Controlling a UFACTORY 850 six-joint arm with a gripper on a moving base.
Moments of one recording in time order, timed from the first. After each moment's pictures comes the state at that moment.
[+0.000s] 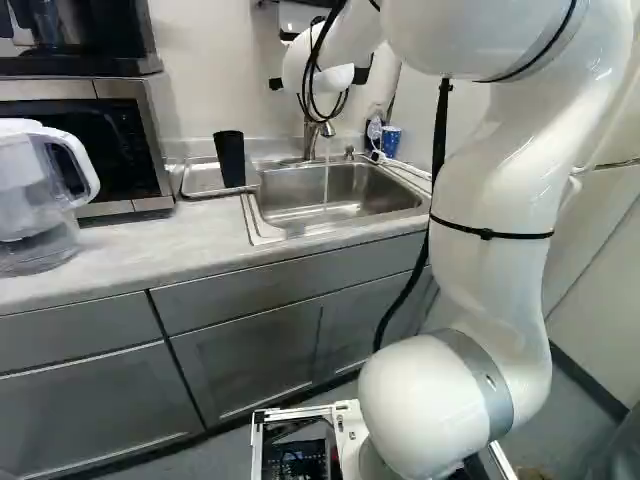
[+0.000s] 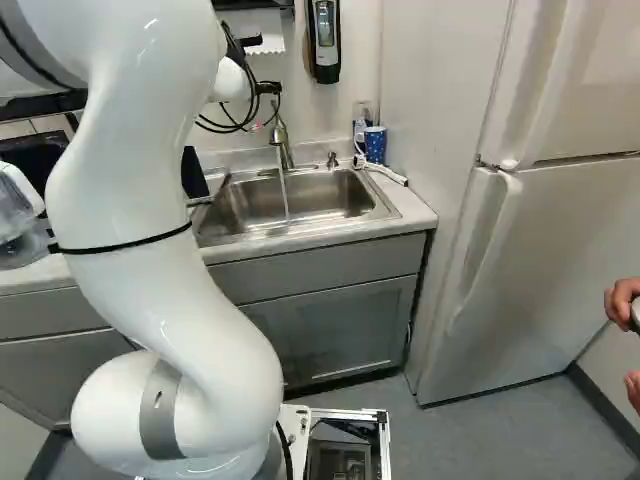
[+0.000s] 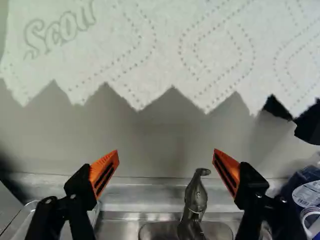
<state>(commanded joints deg) 10.4 -15.7 -78.8 -5.1 18.8 1.3</state>
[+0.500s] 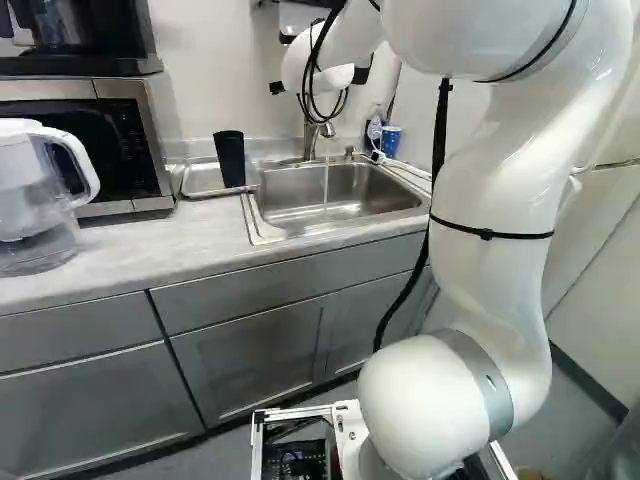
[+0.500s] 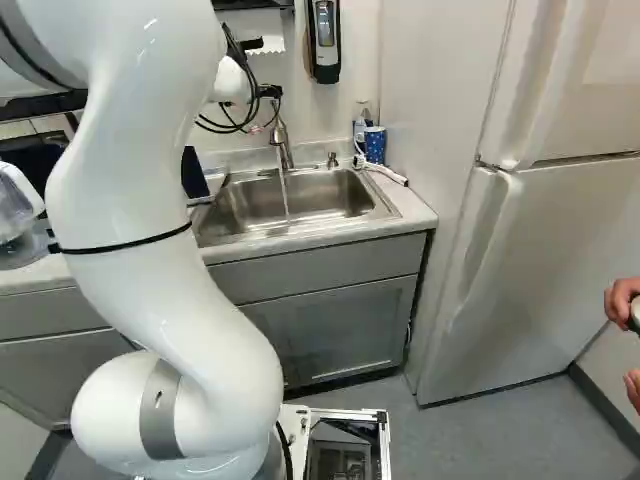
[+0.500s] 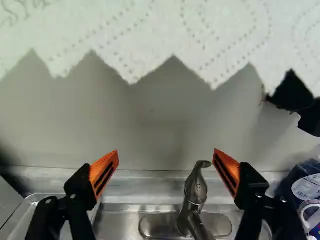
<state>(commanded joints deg) 10.4 -15.7 -78.8 -5.1 16.1 1.3</state>
